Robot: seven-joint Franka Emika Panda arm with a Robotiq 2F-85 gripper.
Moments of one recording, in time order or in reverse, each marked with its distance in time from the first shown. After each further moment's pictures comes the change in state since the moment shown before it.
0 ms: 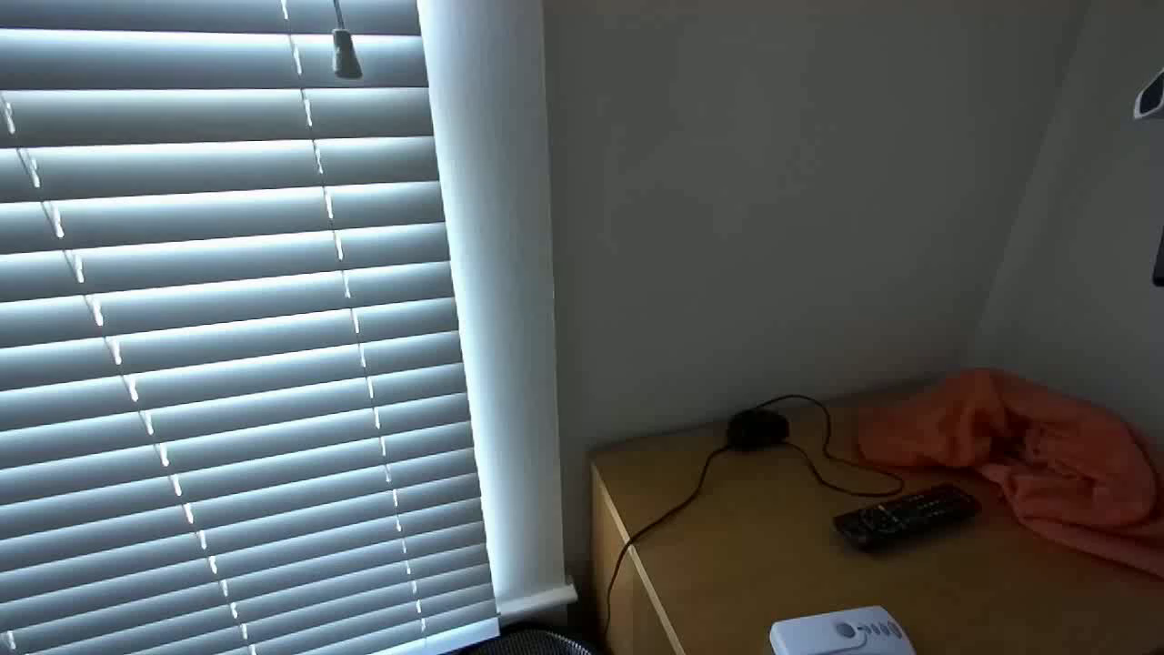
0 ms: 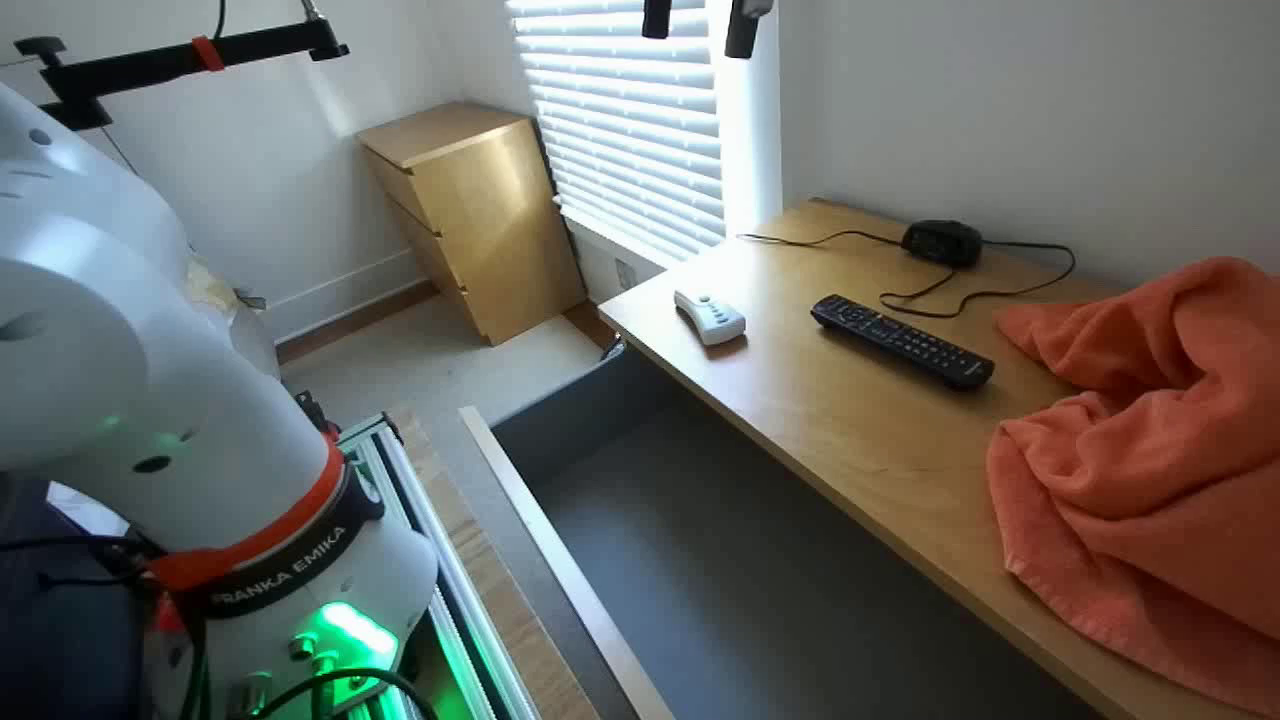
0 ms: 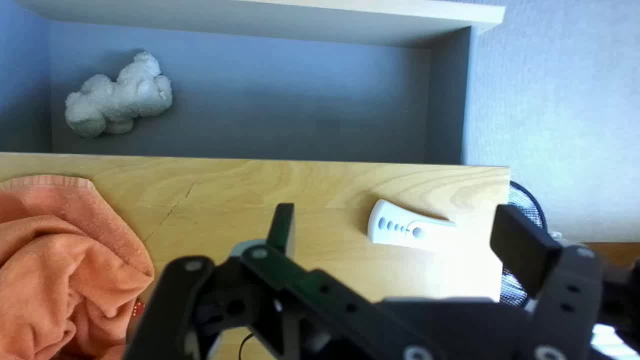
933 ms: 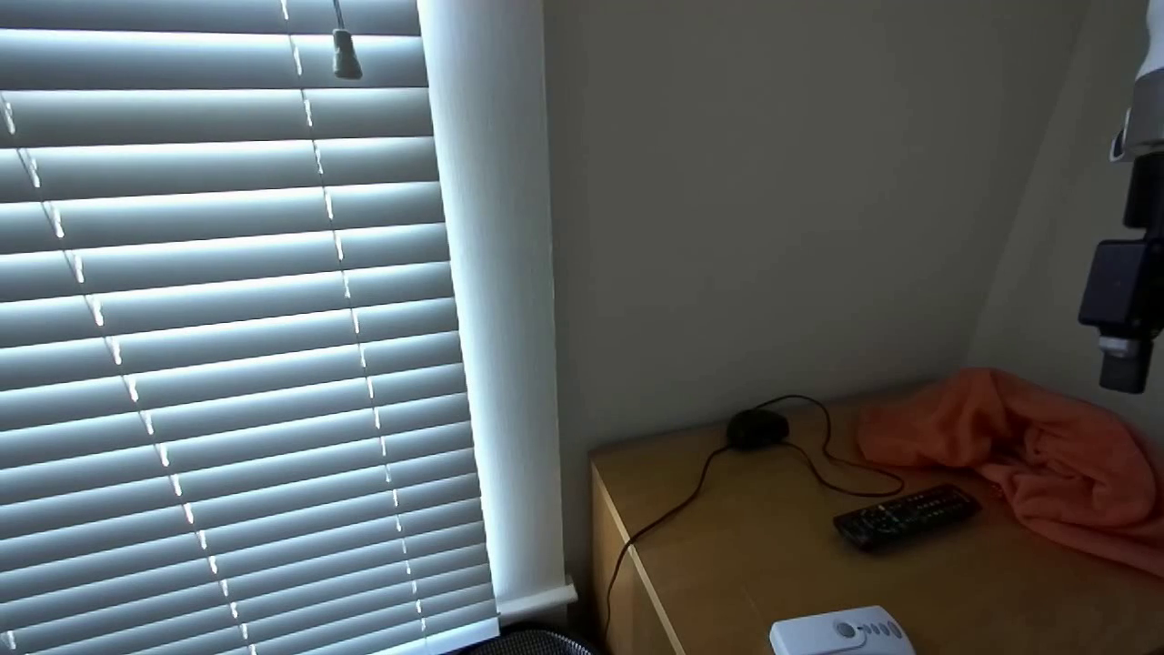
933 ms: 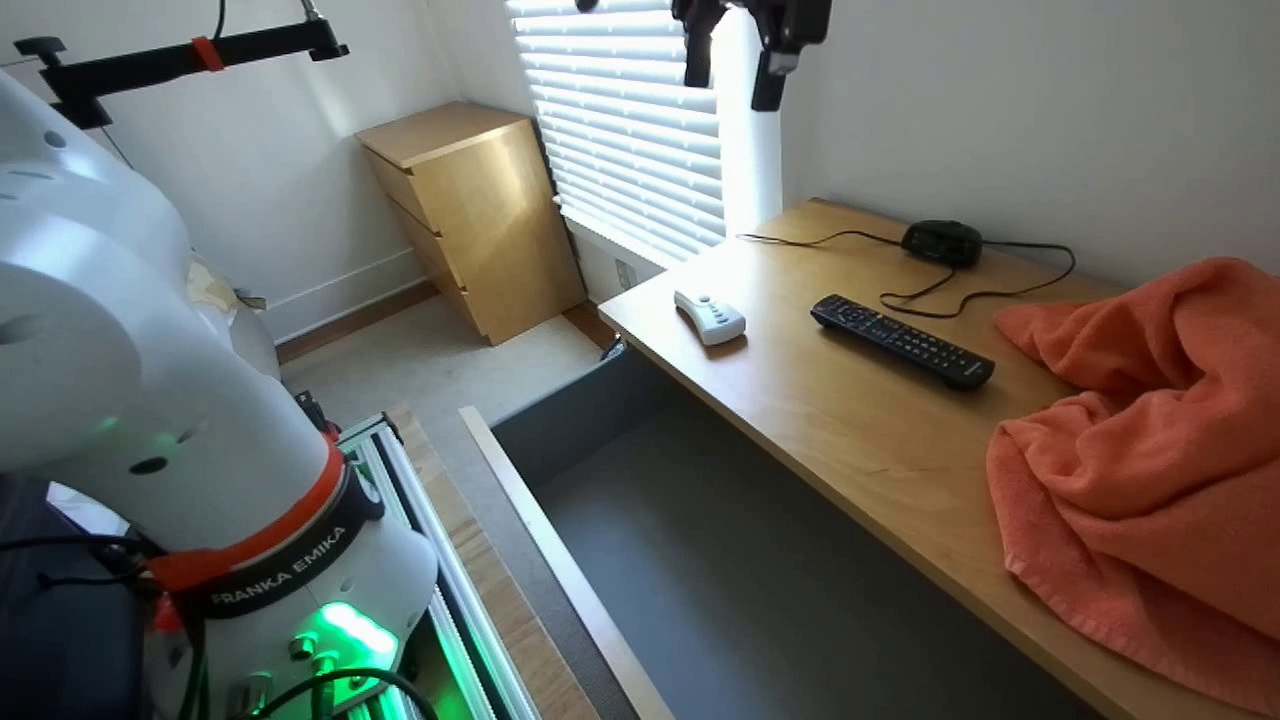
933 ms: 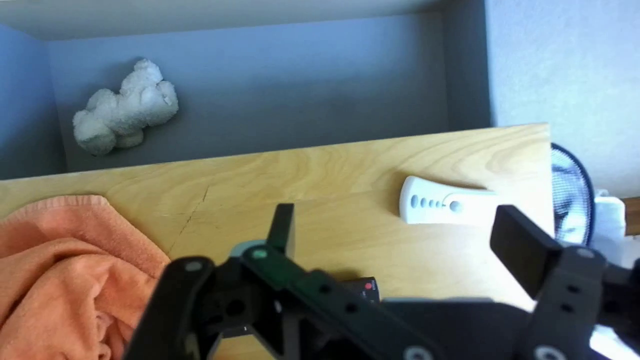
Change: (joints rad) arm -0.022 0.072 0.009 -0.032 0.000 0.123 0.136
